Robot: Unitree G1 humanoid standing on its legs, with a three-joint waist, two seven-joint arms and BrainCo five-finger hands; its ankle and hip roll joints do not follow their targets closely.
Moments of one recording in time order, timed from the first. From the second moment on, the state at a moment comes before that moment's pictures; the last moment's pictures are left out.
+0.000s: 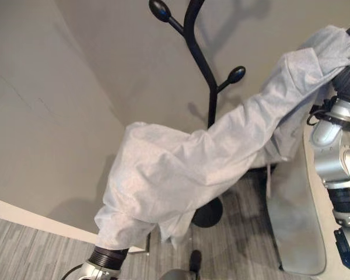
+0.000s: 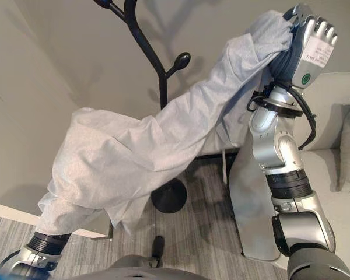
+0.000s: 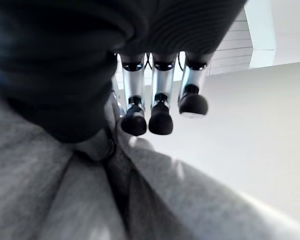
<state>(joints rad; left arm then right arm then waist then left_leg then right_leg) -0.20 0.42 -0.22 -0.08 -0.81 -0.19 0.42 -0.70 -0.67 0.10 -0.01 -0.62 0.26 -0.78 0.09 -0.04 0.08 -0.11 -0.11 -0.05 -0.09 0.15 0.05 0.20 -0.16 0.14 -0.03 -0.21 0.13</state>
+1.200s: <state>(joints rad) -1.05 0.62 -0.67 0.63 -0.90 -0.06 0.40 -1.49 -0.82 0.72 1.06 -0.11 0.18 -0.56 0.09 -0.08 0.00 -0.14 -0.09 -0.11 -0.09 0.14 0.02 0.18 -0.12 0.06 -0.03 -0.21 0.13</state>
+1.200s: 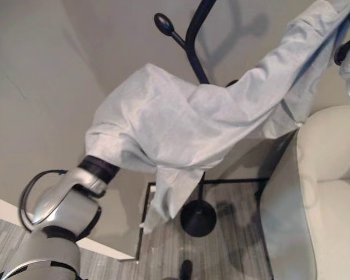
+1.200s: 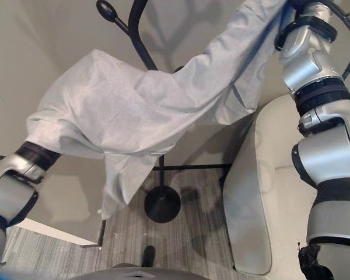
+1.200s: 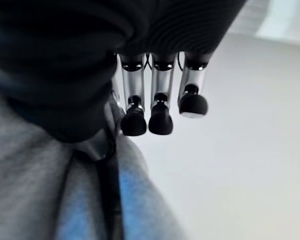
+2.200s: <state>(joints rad) -0.68 0.45 -0.57 0.61 -0.94 -0.03 0.30 -1.00 -0.54 0.56 1.11 -0.08 0.17 -0.41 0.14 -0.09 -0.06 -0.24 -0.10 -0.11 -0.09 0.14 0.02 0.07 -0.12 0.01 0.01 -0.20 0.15</state>
